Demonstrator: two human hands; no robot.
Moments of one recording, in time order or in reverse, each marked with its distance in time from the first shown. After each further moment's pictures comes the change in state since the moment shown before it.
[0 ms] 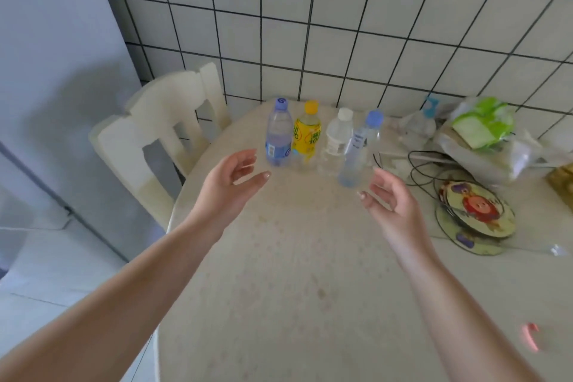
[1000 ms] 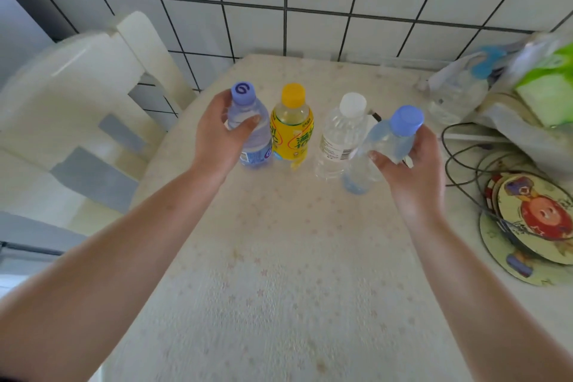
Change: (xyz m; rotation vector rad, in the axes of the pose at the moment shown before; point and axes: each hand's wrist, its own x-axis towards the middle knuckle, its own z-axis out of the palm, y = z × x) left_hand 0.228 -0.065 0.082 0.212 0.107 0.062; right_hand 0.181 0.084 0.015 -0.085 0.227 0.092
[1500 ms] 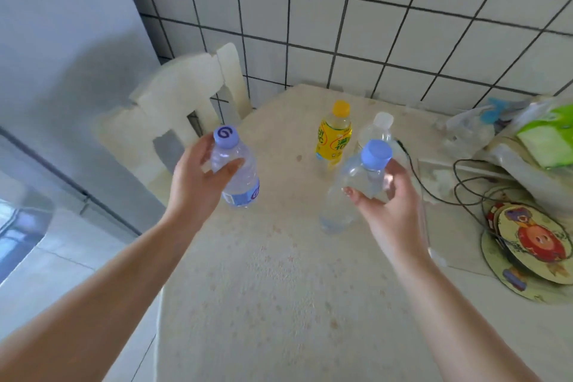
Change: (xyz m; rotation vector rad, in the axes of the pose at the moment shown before) left_hand -0.144 0.027 -0.135 0.011 0.168 -0.049; right_hand -0.120 -0.073 0.005 0.045 -0.201 -0.215
